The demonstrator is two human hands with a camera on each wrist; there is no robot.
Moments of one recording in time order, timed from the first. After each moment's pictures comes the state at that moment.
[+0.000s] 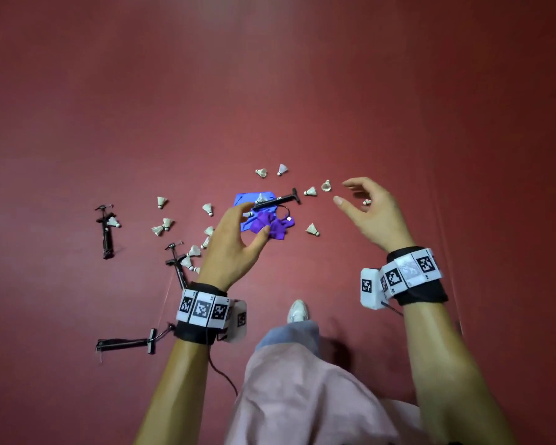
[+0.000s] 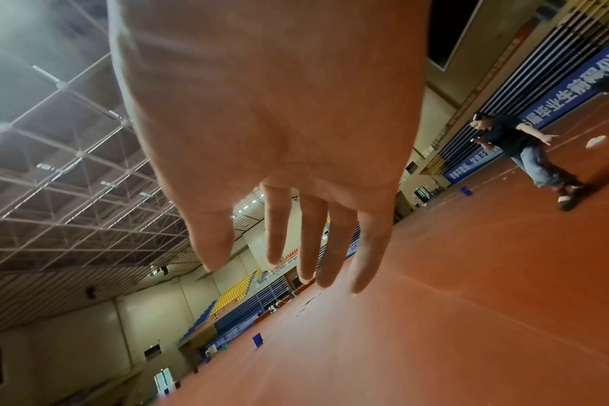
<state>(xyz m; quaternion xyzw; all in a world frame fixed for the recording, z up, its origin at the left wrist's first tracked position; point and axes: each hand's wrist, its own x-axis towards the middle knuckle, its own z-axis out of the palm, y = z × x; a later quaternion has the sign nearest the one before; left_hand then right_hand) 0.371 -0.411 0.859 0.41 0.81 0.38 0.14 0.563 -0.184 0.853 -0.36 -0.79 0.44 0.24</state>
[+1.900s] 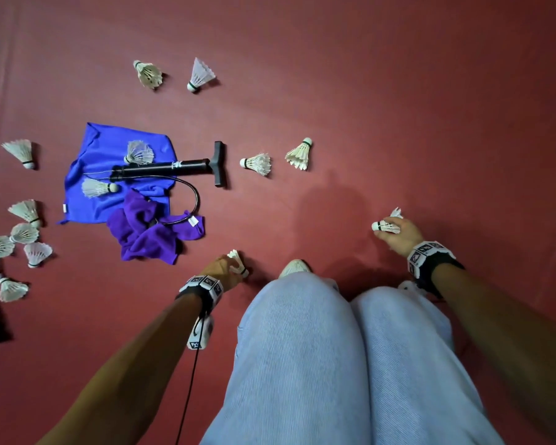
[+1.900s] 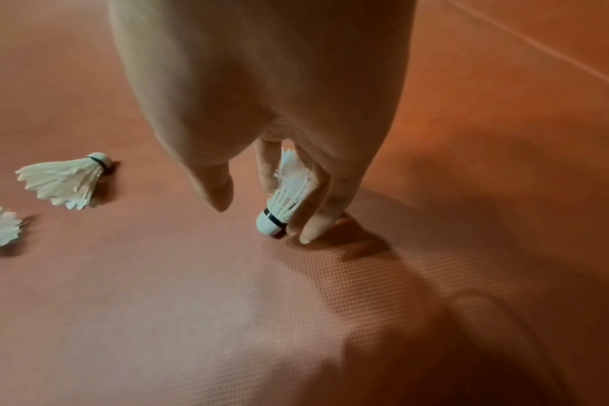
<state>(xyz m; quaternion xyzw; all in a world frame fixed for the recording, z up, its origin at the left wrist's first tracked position) 0.184 0.149 -0.033 0.17 0.82 -0.01 0.54 0.430 0.542 -0.112 -0.54 -0.66 0.44 -0.27</state>
